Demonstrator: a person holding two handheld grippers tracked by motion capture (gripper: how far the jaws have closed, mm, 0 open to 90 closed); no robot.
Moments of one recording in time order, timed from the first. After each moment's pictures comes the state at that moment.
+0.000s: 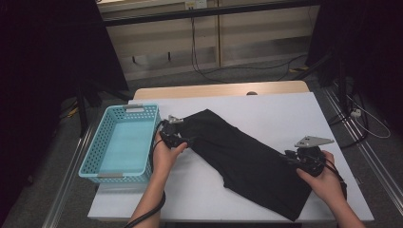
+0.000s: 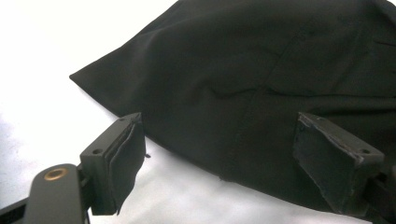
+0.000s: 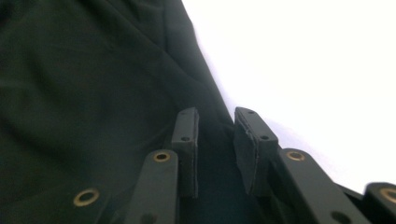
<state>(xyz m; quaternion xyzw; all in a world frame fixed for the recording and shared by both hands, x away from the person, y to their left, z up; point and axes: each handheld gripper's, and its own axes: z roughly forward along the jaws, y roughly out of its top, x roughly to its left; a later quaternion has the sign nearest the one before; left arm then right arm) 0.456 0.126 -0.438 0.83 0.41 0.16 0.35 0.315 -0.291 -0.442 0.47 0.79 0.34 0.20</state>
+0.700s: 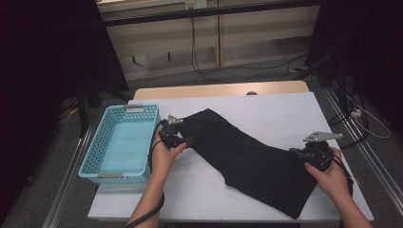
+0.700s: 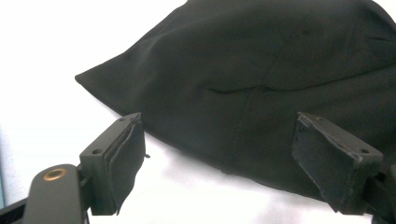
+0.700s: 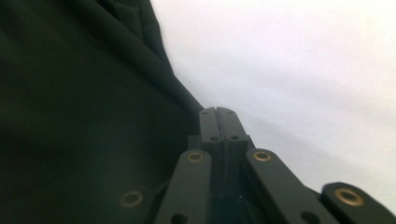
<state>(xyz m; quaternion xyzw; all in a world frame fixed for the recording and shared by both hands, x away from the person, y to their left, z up) 0.452 0.127 -0.434 0.82 0.41 0.16 0.36 0.323 -0.315 -0.439 0.50 0.77 0.34 0.19</state>
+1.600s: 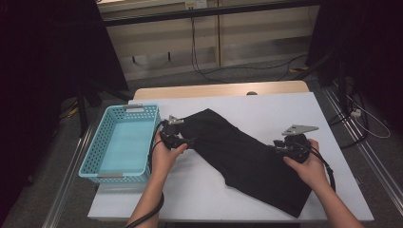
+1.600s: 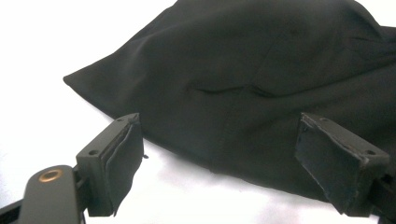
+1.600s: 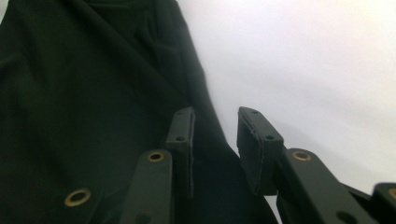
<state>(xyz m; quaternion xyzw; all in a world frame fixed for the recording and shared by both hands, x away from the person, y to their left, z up) 0.450 0.126 -0.433 0.83 0.40 0.14 0.36 0.357 -0.266 -0.440 0.47 0.79 0.36 0.19</state>
